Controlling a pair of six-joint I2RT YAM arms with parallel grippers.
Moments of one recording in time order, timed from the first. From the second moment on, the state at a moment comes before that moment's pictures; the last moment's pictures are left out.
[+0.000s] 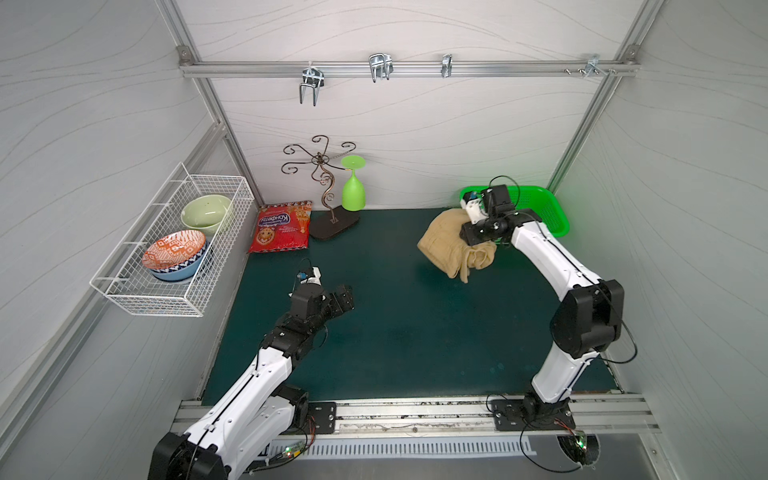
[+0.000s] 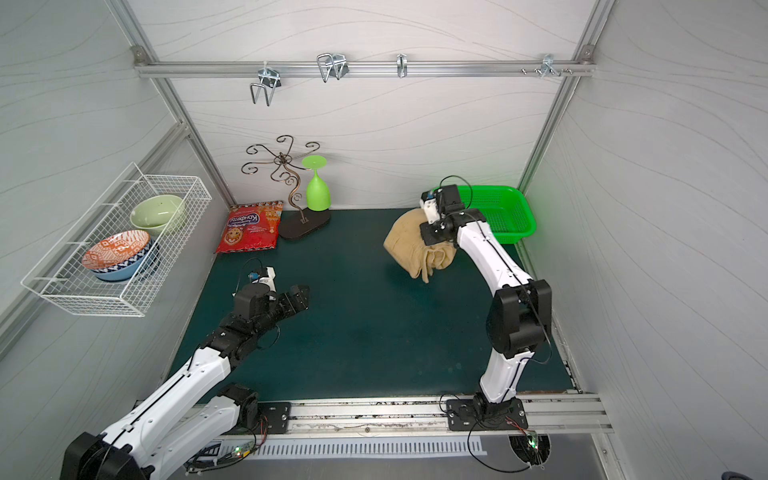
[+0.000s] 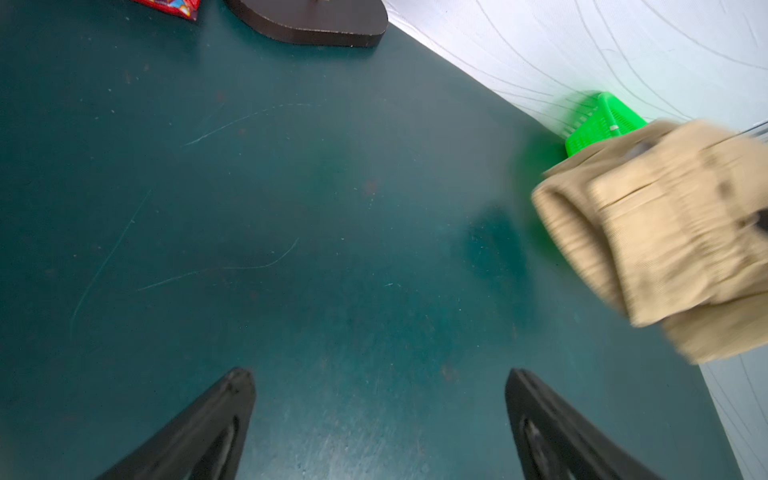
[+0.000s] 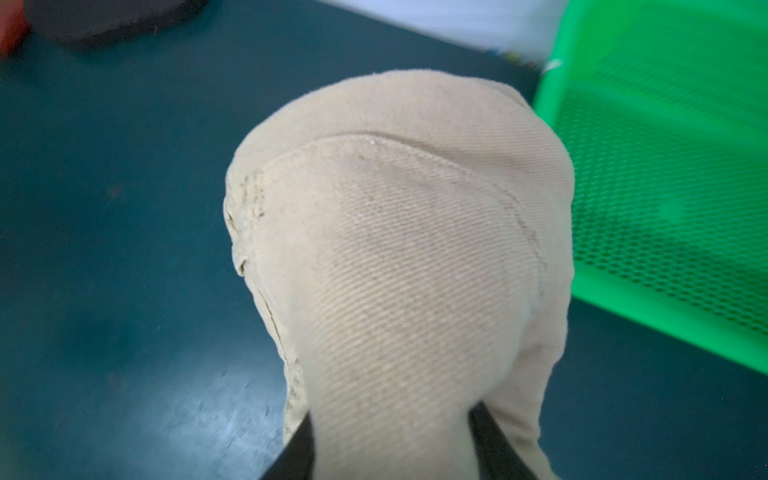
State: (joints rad) left arm -0.30 0.85 0.45 -0.20 -0.05 -0.63; right arm 0.26 1.78 1.71 -0.79 -0.11 -0.13
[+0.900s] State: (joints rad) left arm -0.30 1.01 0.40 -0.15 -0.06 -0.63; right arm -0.02 2.41 2.32 -0.62 0.16 -0.39
